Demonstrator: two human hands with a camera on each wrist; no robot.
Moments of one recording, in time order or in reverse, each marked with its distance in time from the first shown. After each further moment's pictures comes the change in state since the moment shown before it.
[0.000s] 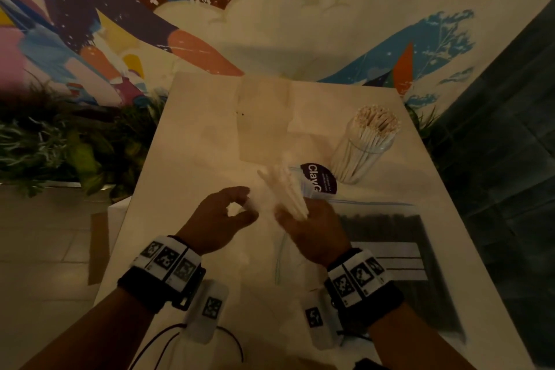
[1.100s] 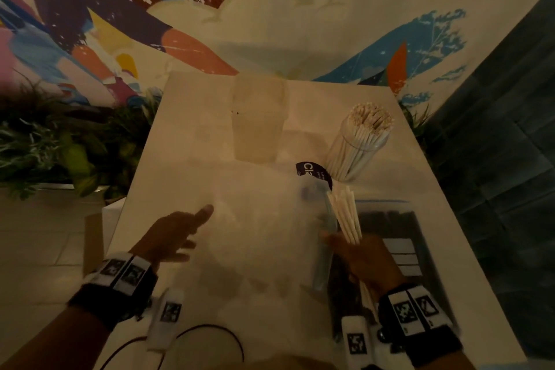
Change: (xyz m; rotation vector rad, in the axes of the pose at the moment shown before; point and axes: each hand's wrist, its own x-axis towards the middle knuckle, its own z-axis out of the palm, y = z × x) left_hand -0.028 -0.031 -0.033 -0.201 0.082 -0.621; right_hand -0.039 0.067 -0.043 0.197 0.121 0.555
